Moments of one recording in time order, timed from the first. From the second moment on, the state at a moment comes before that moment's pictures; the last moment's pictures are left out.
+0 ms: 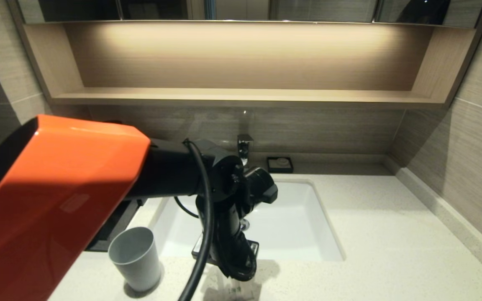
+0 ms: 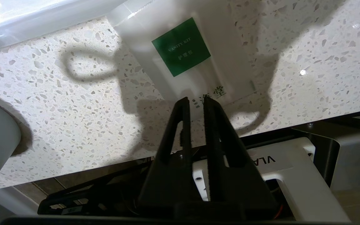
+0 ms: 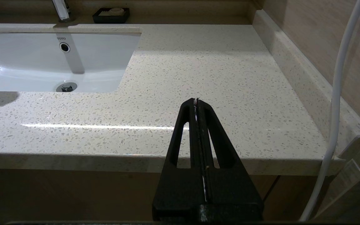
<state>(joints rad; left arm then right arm) -0.81 2.16 -1.73 0.99 -0.04 -0.48 0.00 0.00 0.00 0.00 0.00 0.00</state>
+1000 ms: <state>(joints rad) -0.82 2.18 -1.74 0.97 -0.03 -0.46 0.00 0.00 0.00 0.00 0.00 0.00</state>
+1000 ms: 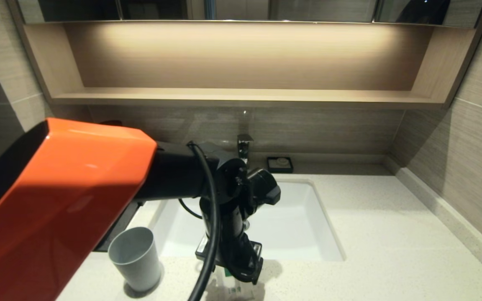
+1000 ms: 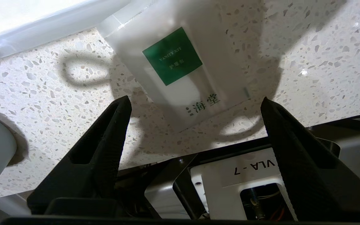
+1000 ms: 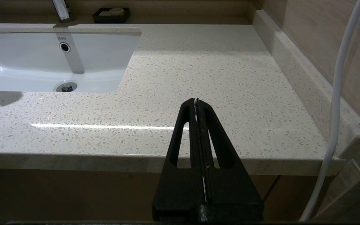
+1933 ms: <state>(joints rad) -0.82 2.20 -1.74 0.97 -0.04 -0.45 0.00 0.00 0.00 0.00 0.00 0.00</state>
